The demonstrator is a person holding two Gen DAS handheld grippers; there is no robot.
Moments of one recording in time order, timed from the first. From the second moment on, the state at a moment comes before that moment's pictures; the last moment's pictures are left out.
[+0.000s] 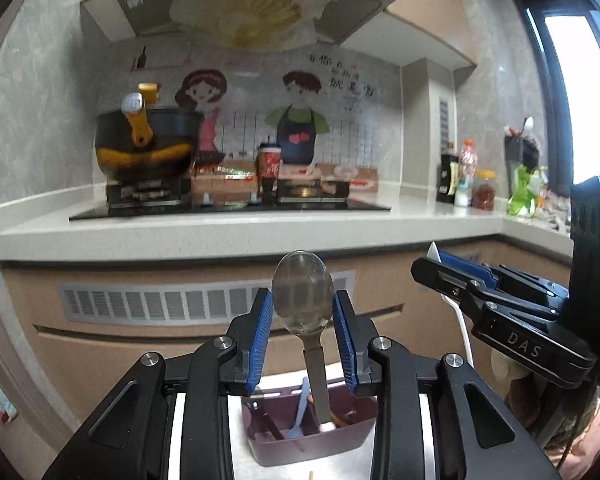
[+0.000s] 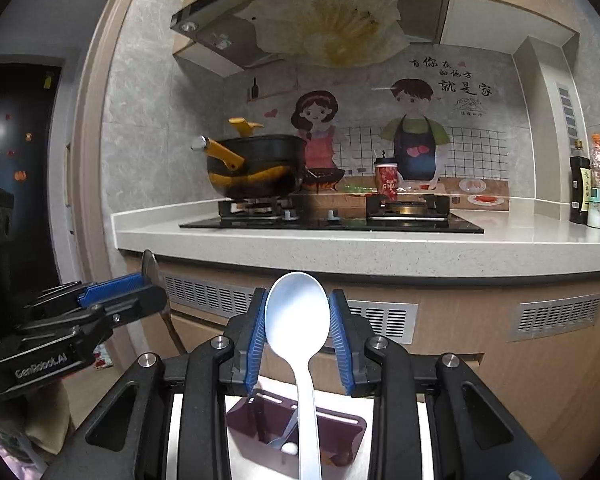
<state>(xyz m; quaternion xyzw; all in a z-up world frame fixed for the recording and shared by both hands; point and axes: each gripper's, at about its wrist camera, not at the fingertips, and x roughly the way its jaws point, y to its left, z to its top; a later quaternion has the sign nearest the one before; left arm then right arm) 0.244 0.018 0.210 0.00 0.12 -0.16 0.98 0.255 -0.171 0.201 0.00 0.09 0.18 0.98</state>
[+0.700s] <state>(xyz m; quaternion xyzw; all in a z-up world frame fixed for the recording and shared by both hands) 0.341 0.011 0.122 -0.03 0.22 -0.16 0.96 0.367 -0.168 0.097 0.05 0.16 0.17 0.97</state>
